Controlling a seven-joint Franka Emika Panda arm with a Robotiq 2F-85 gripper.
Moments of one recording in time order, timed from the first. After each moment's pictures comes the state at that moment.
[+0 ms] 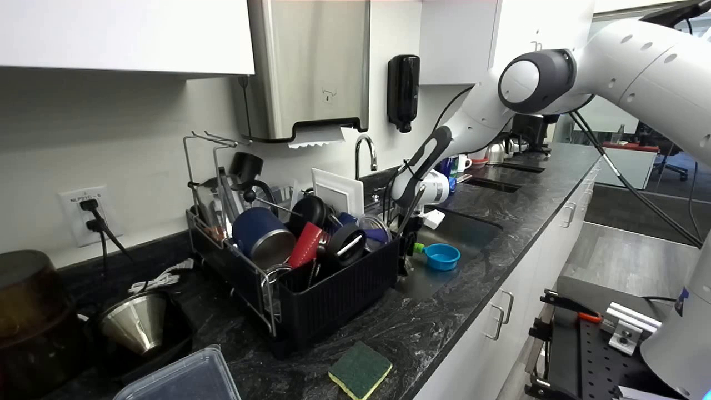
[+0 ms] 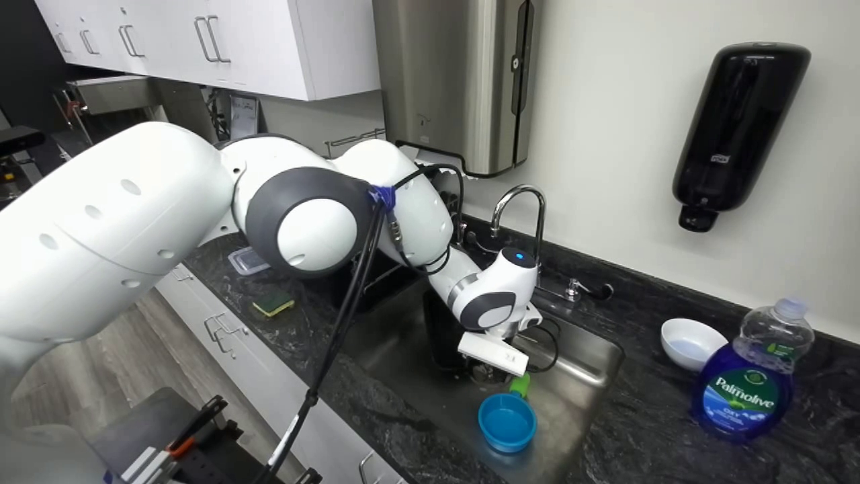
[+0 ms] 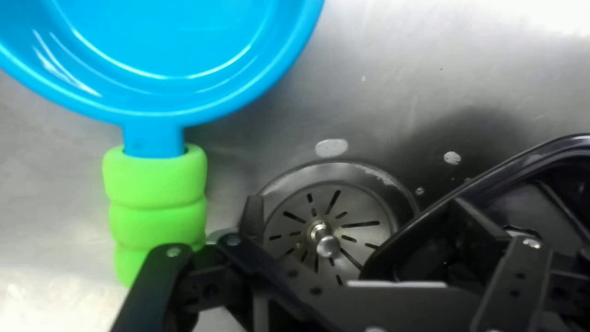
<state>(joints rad) -0.44 1.05 0.05 -1.54 0.11 2.51 -0.68</state>
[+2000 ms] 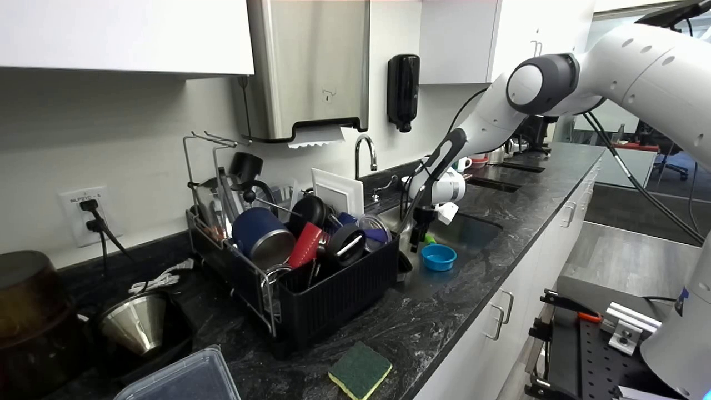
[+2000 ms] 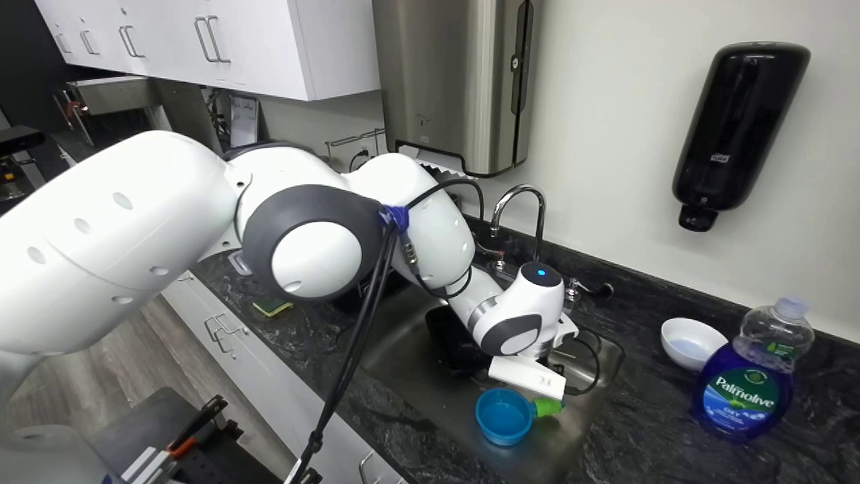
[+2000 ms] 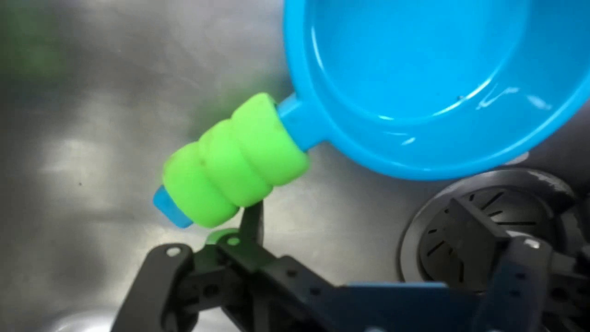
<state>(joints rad) -0.55 1.06 0.04 -1.54 0.05 2.69 -0.72</state>
